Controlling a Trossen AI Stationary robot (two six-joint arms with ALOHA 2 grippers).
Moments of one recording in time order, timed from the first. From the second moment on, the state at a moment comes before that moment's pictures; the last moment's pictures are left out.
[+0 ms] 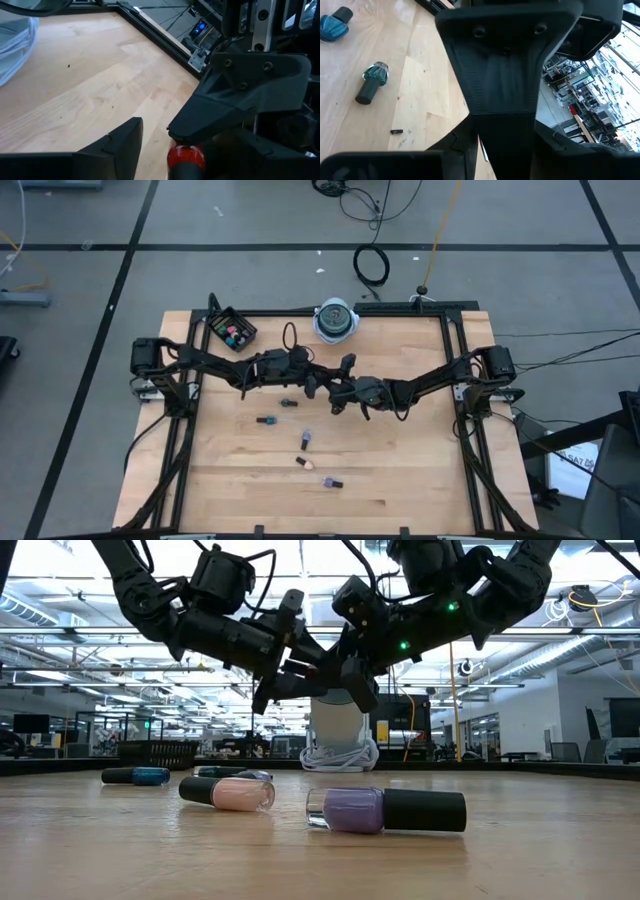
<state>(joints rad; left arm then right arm) 0.17 1.69 0.71 0.74 0.02 -0.60 0.05 1.79 0.81 0.76 0.53 -0.70</state>
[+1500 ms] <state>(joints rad) 0.38 1.20 0.29 0.77 -0.05 -0.37 0.00 1.57 0.76 0.51 0.28 -0.25</state>
